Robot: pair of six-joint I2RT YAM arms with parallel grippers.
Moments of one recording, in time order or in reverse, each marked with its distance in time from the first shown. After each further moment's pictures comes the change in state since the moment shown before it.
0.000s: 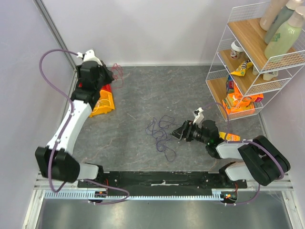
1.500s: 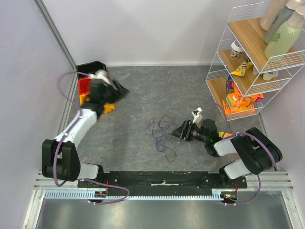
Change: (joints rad) left arm 0.155 0.076 -0.265 0.203 0.292 -0.188; right arm -0.036 0.137 -0.006 0.154 -0.090 0.067
